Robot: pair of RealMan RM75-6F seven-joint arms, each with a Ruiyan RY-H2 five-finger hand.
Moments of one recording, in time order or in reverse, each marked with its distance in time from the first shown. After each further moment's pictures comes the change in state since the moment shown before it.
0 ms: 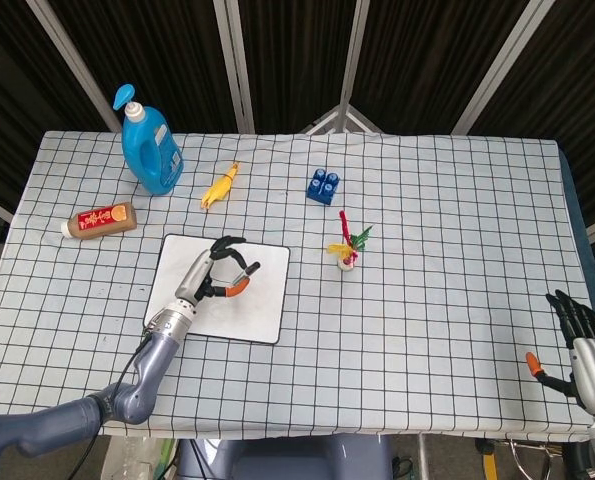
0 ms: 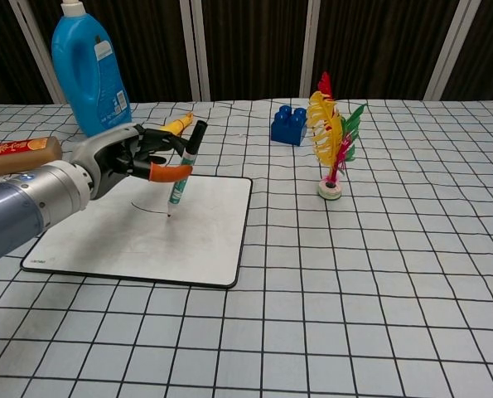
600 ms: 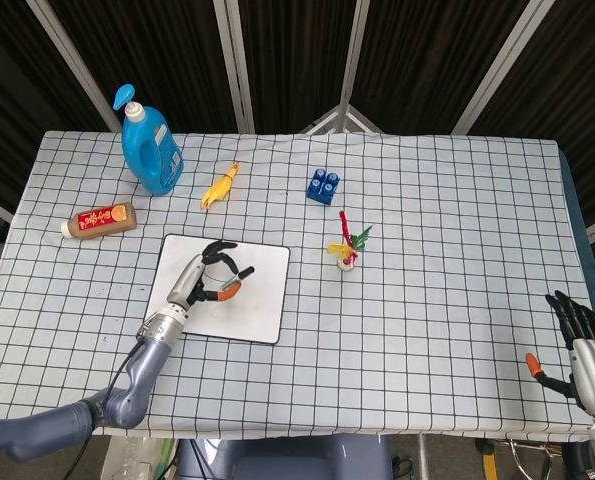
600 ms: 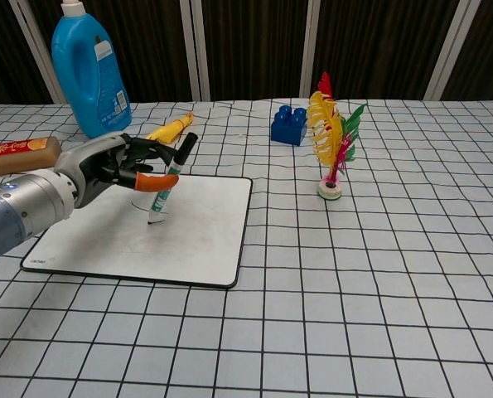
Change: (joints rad) left arm 0.035 0.029 0.026 -0.020 -0.002 0.008 0.014; right arm -0.002 0.000 -0.002 -0.002 -0.003 0.003 -0.009
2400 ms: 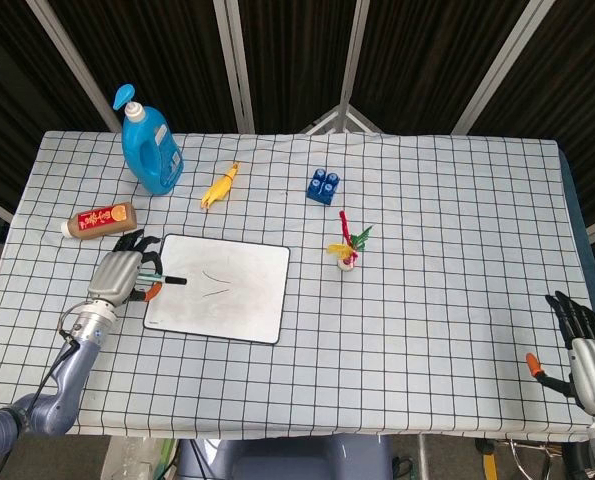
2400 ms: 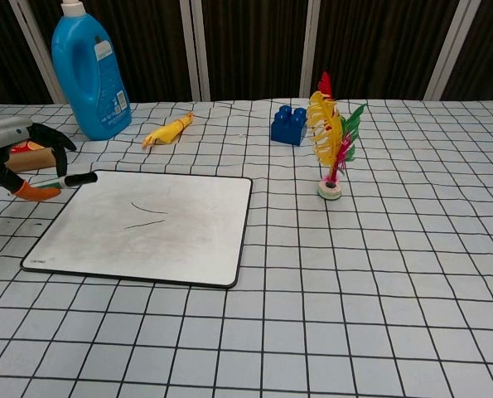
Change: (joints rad) left arm 0.071 0.282 0.126 -0.072 -0.002 0.078 0.619; right arm 0.002 -0.001 0.002 -0.007 0.016 -0.012 -0.033
